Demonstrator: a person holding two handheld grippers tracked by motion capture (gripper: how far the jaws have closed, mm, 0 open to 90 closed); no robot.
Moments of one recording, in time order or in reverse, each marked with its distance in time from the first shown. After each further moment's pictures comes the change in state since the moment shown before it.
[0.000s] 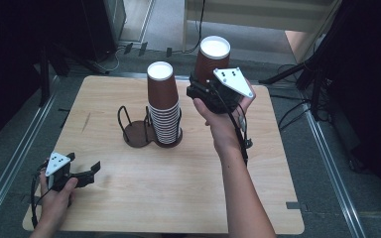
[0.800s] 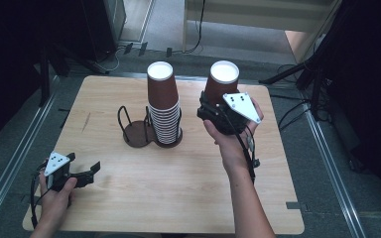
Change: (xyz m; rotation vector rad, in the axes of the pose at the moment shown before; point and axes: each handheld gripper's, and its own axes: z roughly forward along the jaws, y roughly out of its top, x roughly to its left) left arm 0.001 0.000 -0.001 0.005 -0.016 -0.007; right arm -0.021 -0.044 -0.024 0.018 -0.035 -0.024
